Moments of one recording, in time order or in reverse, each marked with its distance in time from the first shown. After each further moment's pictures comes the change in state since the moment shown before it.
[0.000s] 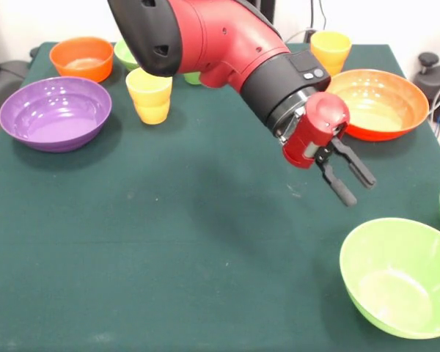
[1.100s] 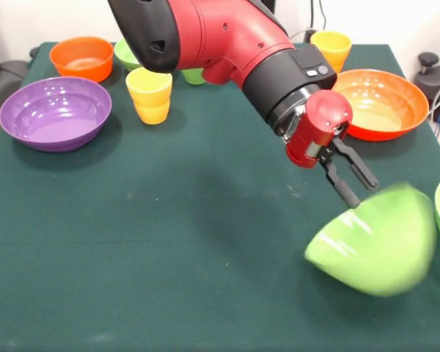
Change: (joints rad) arm 0.000 -0.004 -0.001 0.000 0.068 -0.021 0.000
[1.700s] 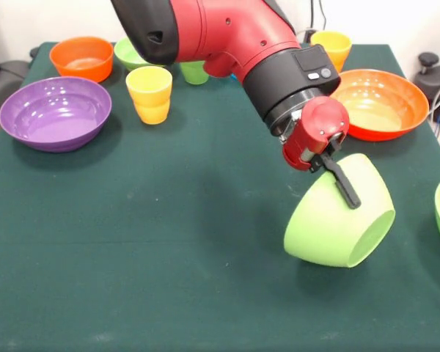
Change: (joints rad) arm 0.003 -0.022 0.000 0.008 0.090 0.107 0.000
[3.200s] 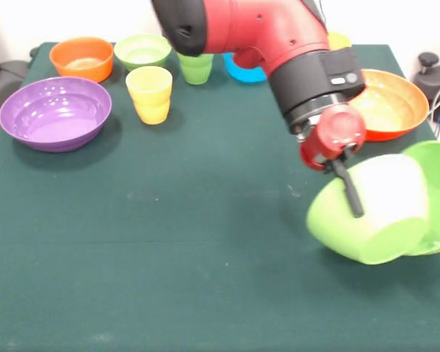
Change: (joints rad) arm 0.107 -0.016 -0.152 -0.010 0.234 0.096 0.000
